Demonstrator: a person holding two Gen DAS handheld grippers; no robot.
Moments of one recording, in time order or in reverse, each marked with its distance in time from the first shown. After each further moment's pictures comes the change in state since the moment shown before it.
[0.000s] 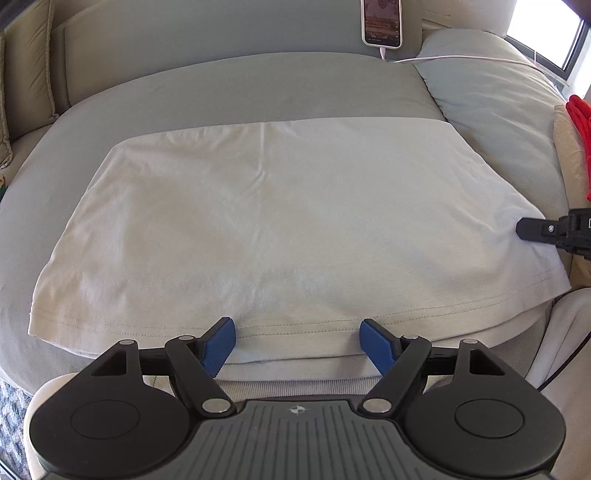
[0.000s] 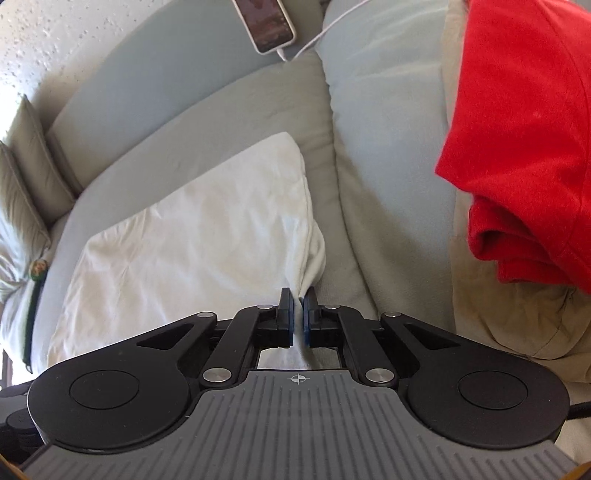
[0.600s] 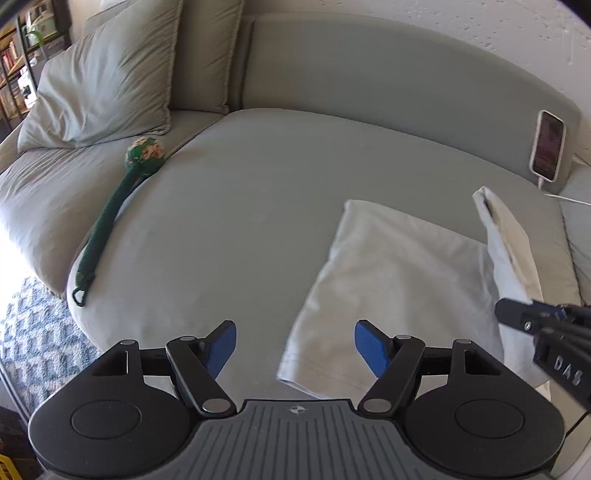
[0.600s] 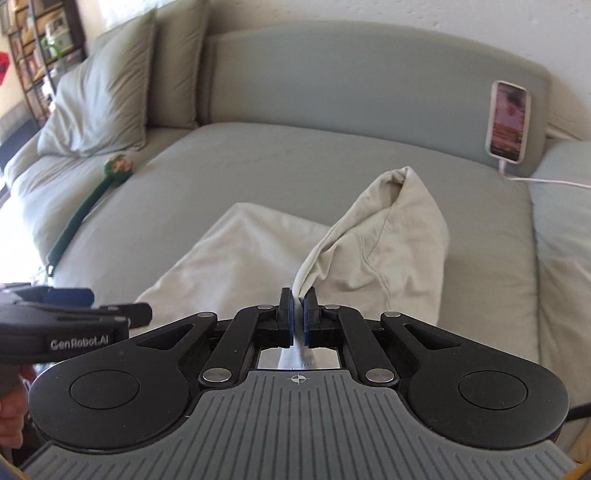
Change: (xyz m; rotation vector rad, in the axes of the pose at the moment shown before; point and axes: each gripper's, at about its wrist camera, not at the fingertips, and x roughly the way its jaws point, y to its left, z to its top) left arm -0.072 0.194 0.004 -0.348 -0.118 0.235; right arm 0.019 0.274 -0.023 -0.600 -0.035 0.095
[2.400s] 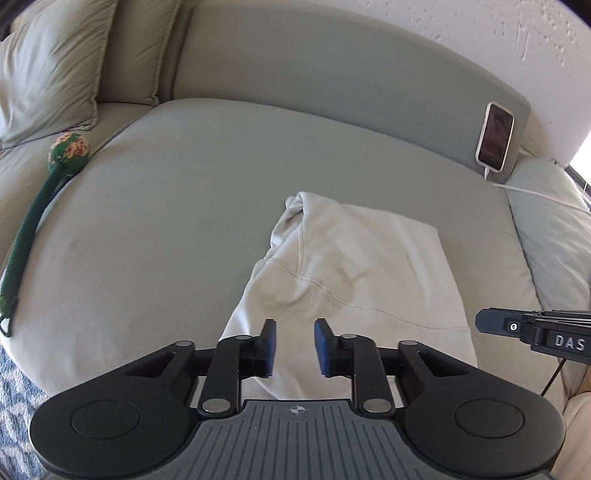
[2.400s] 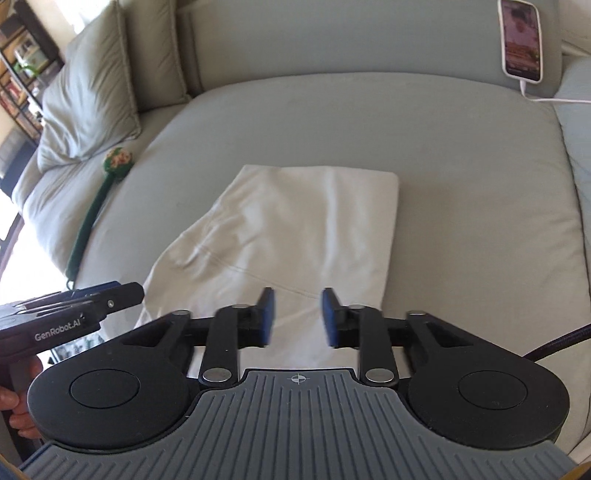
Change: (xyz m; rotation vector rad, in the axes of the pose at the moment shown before) left arm 0.052 -0.021 0.016 0.093 0.040 -0.236; right arm 0.023 -0.039 0.001 0.207 0.153 0.071
